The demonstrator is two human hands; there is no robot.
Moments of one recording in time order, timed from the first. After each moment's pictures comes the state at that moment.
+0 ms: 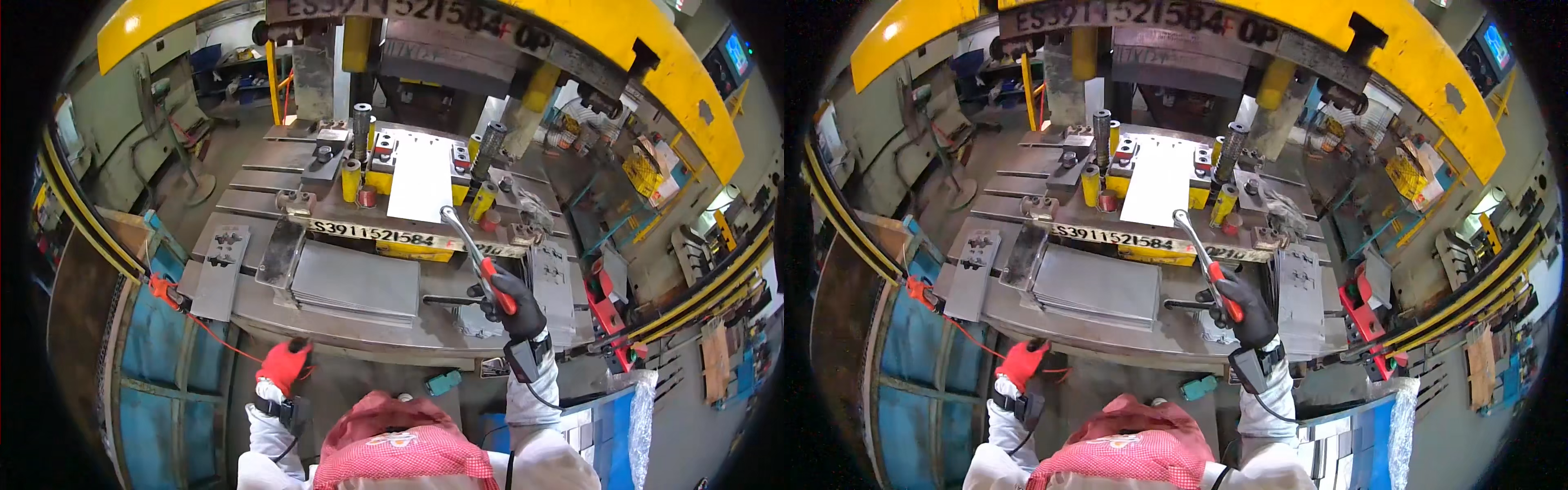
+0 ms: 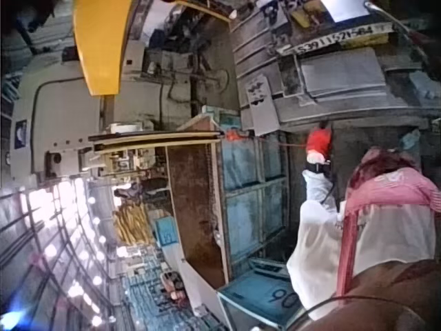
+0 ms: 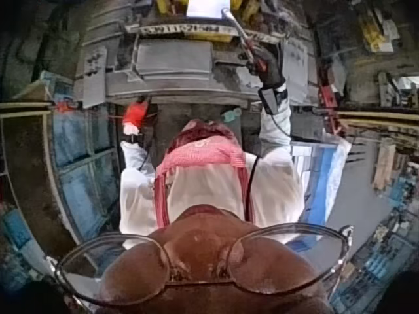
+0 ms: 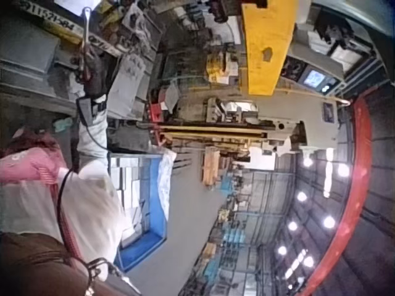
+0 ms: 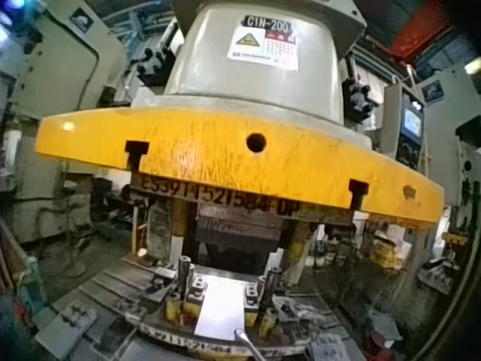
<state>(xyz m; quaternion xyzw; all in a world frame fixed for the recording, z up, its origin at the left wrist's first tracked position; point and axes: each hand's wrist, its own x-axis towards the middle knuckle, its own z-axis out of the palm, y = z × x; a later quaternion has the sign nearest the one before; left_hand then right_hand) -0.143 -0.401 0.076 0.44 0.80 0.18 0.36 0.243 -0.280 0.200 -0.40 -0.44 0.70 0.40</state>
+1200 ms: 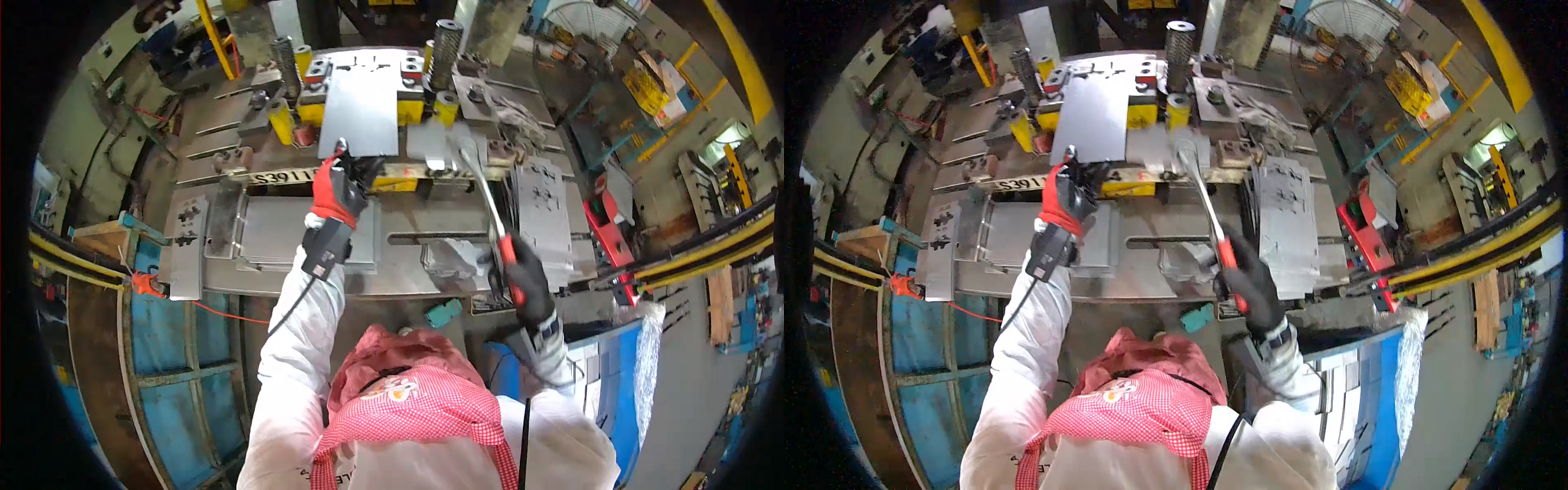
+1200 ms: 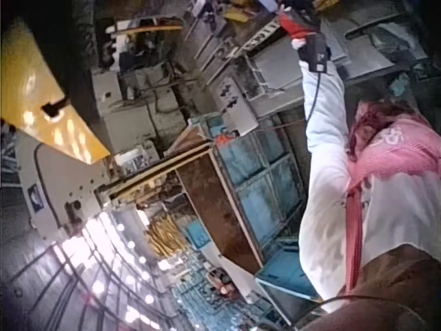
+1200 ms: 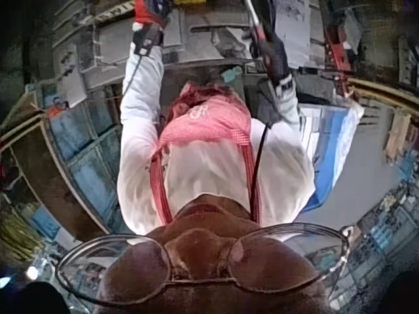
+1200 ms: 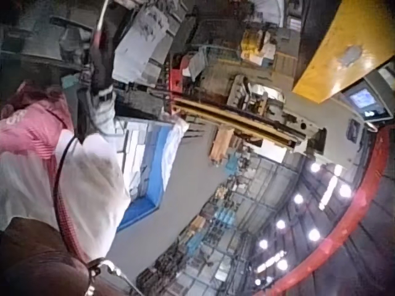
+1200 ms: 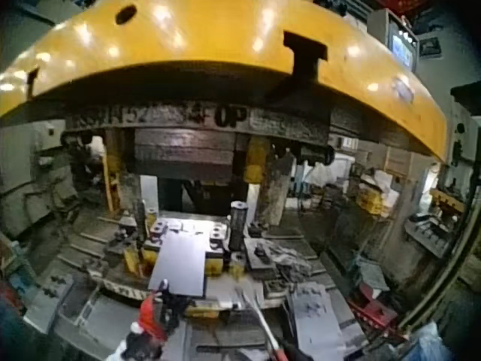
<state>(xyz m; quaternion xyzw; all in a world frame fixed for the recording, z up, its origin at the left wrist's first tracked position) 0.028 -0.159 0.112 0.16 0.23 0.67 0.69 0.322 -0.312 0.157 -0.41 -0.51 0.61 0.45</state>
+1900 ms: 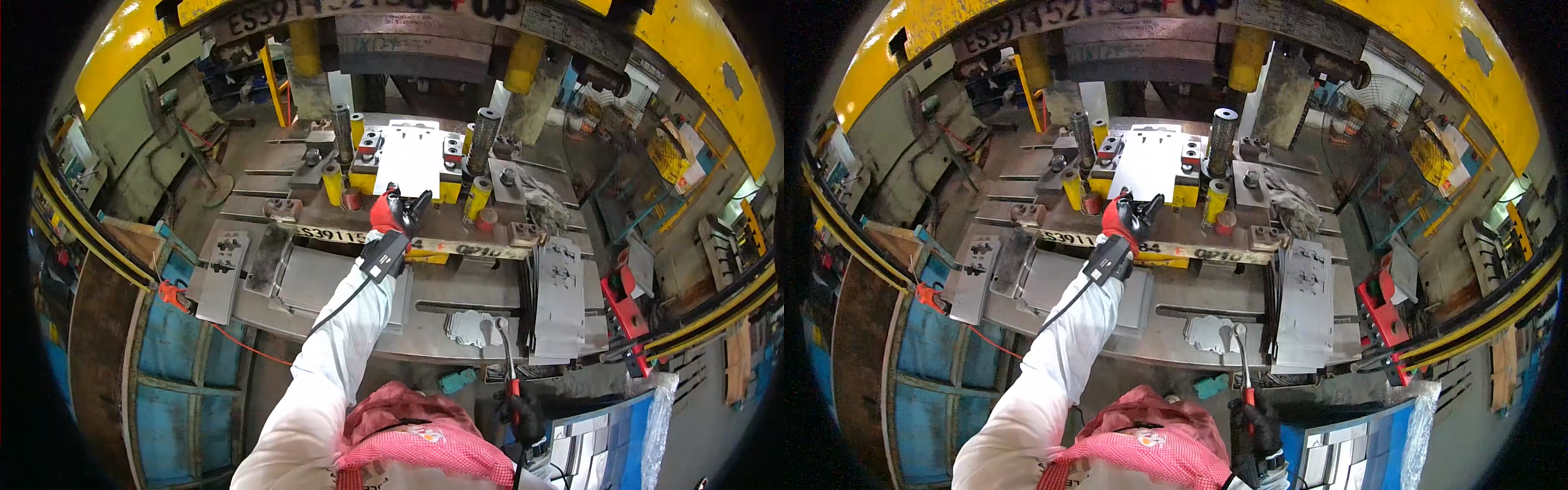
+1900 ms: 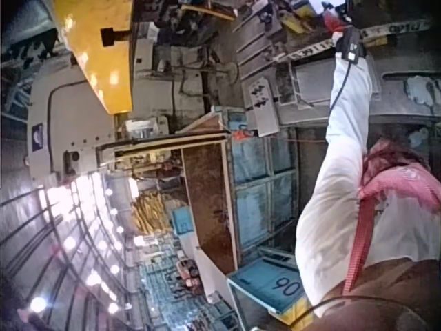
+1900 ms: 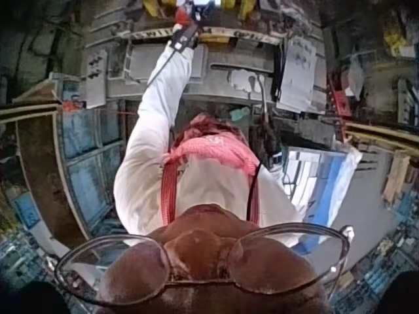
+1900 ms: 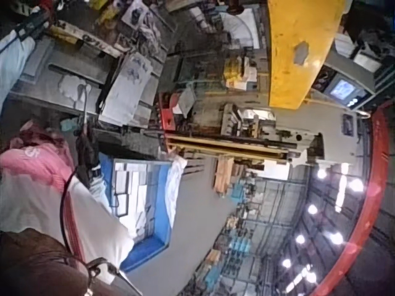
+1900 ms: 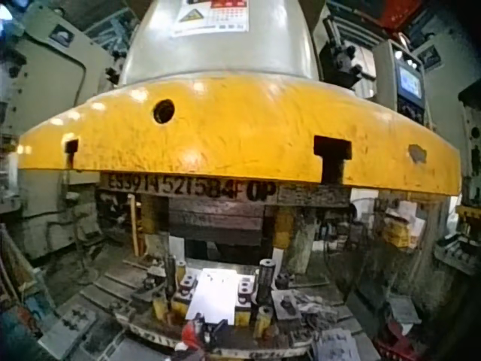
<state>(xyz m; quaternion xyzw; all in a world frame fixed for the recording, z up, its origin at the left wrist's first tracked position) 0.032 -0.044 0.060 0.53 0.43 0.65 0.33 0.363 -0.428 0.059 -0.52 -0.32 0.66 0.44</state>
